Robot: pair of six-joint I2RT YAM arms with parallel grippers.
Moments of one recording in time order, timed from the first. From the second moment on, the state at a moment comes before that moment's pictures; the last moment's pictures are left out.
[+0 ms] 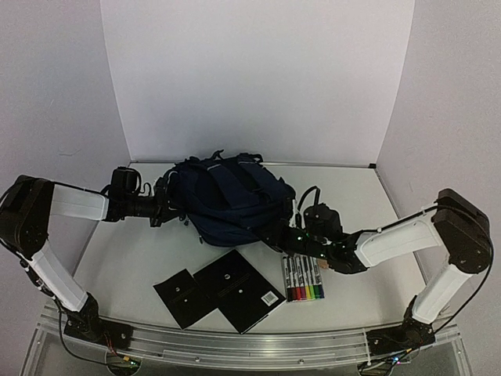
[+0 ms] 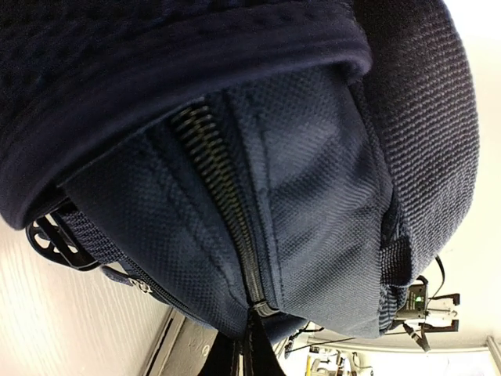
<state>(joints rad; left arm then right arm) -0.24 1.58 0.77 0.21 0.86 -0.85 0.93 1.66 0.72 0.63 -0.06 1.03</state>
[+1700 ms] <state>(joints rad) -0.60 1.57 0.50 0.54 0.28 -1.06 1.15 1.98 0.93 0.66 0.25 0.66</state>
